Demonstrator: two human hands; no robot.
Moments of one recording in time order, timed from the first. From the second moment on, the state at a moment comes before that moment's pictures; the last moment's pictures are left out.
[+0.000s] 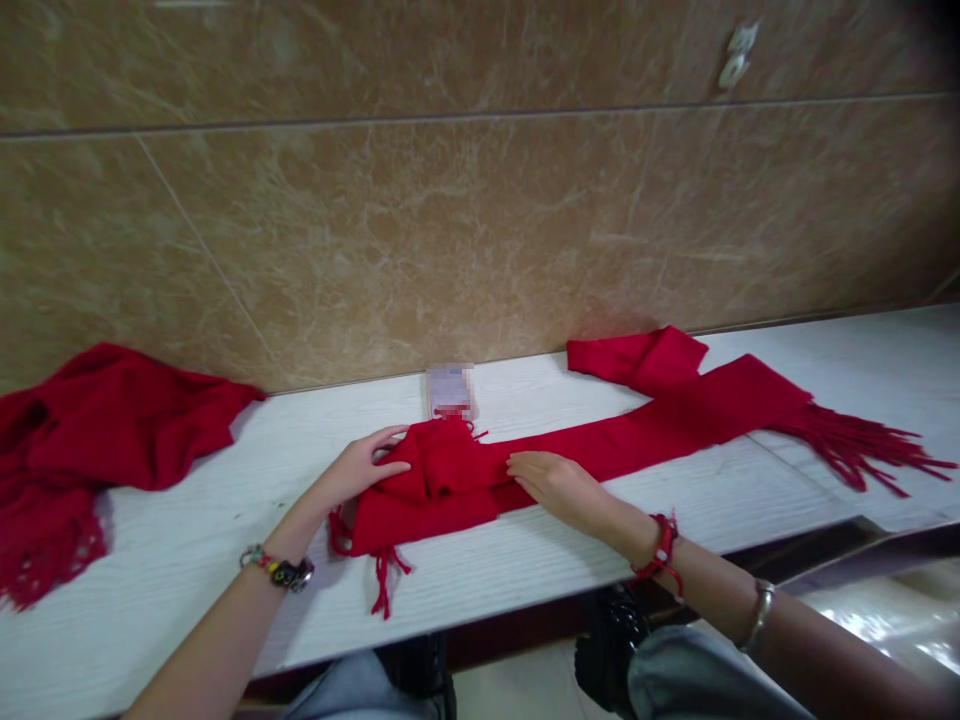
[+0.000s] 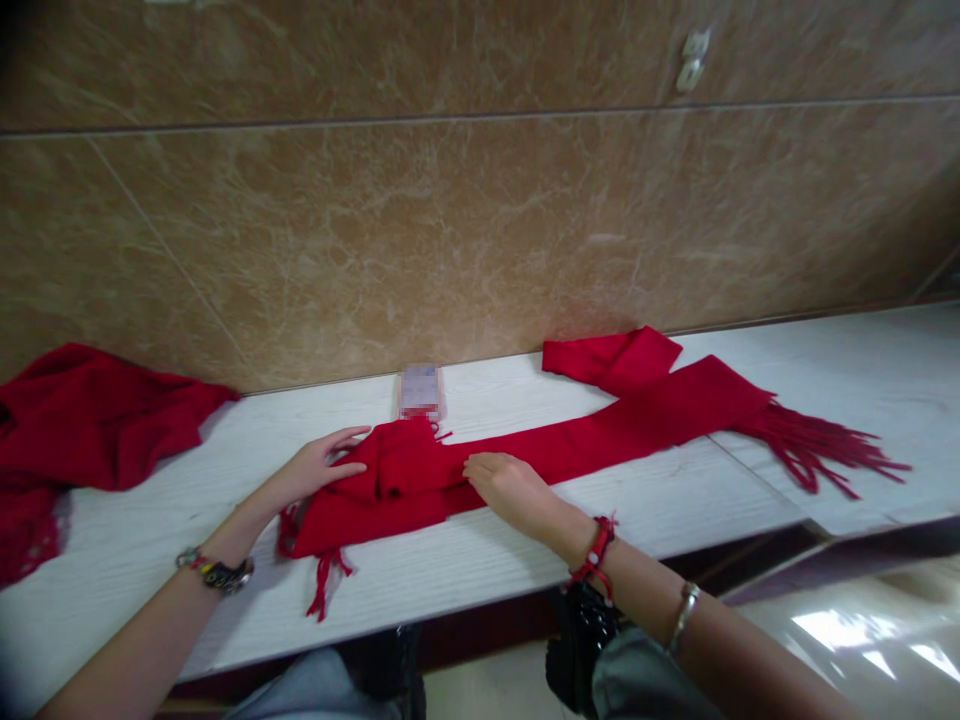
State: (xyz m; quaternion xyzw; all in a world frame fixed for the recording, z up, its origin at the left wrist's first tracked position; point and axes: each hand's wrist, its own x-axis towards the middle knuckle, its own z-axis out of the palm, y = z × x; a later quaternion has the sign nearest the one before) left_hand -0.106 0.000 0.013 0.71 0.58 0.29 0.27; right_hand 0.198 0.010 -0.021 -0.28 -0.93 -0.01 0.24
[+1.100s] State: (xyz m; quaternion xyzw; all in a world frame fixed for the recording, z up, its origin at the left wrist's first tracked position) left_hand -0.153 -0.051 0.041 0.75 0.66 -0.04 -0.02; right_hand 0.202 0.006 -0.022 -0.32 -0.91 0.05 0.25
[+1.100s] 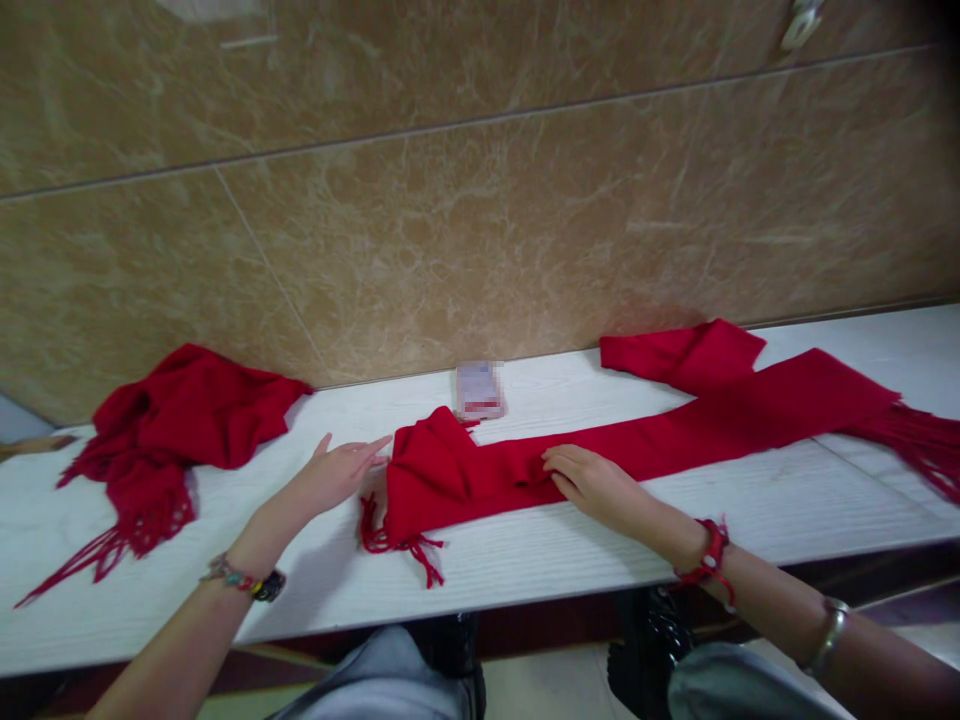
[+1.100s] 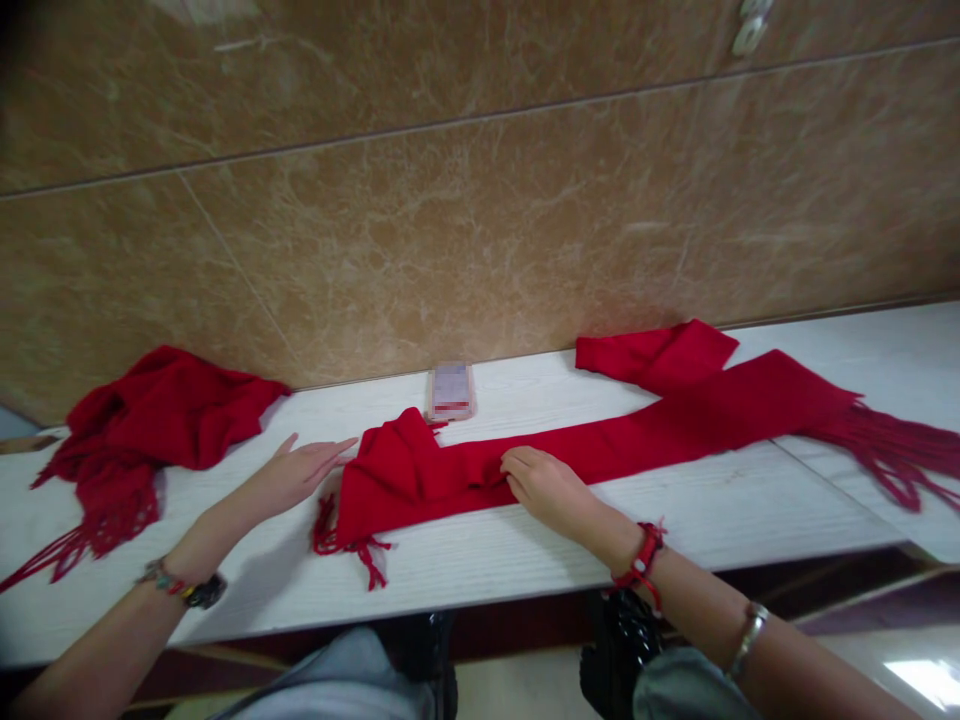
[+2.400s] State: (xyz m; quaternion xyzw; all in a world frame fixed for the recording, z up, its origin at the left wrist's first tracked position) left_hand -0.126 -0.002 0.046 0.84 0.53 -0.03 0.14; right_hand 0.204 0.008 -0.021 -0.32 -0.90 0.02 0.30
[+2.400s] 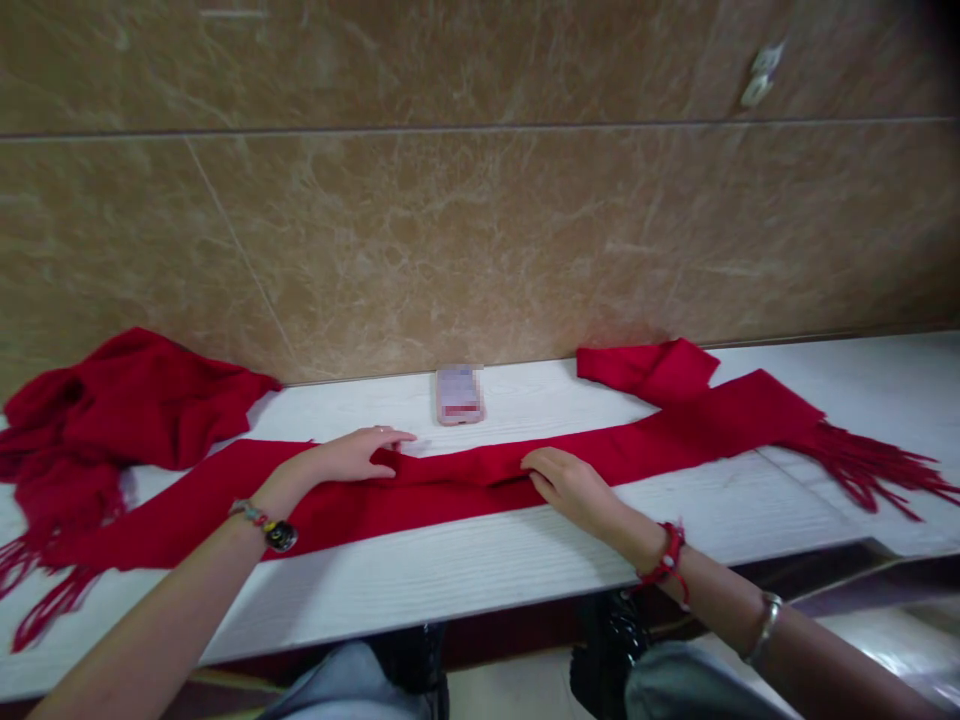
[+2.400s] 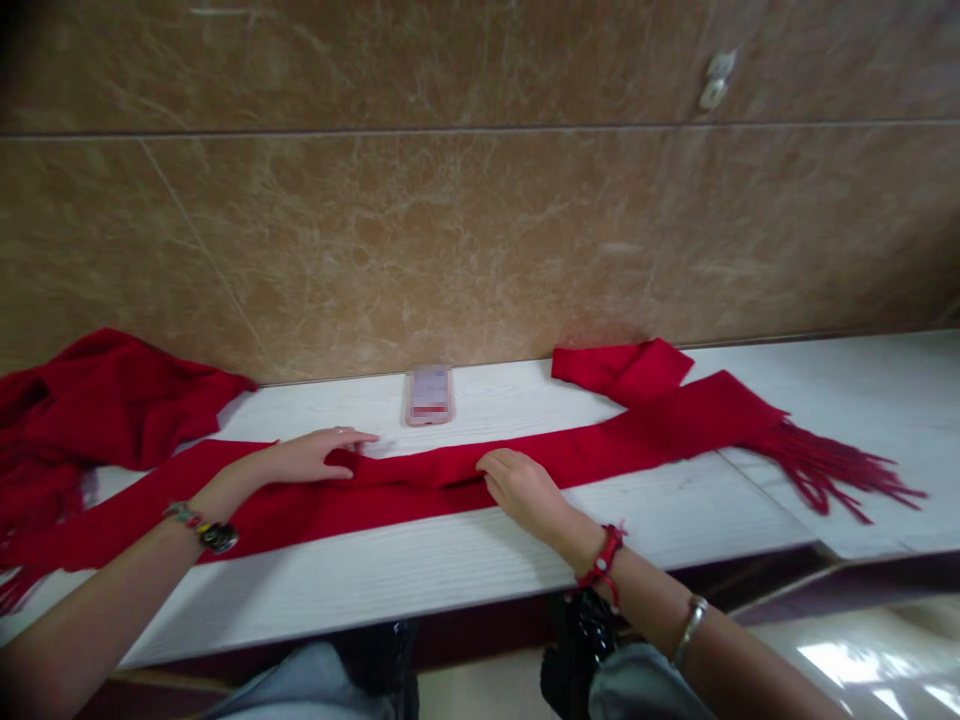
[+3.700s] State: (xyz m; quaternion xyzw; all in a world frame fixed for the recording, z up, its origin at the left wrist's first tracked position) left_hand -0.111 -0.073 0.046 0.85 0.51 -0.08 0.13; right_hand 0.275 -0.013 -0.006 -0.31 -0.93 -0.11 0.18
